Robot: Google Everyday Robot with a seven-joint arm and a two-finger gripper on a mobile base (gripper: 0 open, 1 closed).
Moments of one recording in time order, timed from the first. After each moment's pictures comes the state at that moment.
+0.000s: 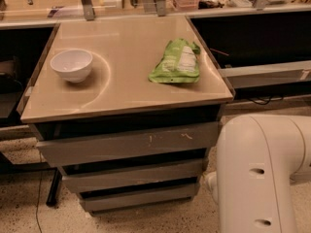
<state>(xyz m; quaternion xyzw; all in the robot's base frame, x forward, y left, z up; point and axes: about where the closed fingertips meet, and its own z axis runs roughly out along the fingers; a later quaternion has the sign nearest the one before) 0.579 -0.246 0.350 -0.13 0.92 -0.02 0.36</state>
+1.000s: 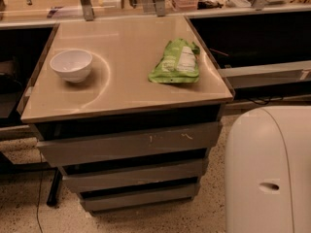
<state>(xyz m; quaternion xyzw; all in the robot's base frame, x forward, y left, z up) 0.472 -0.376 0.399 0.02 0.95 -0.11 0.29</state>
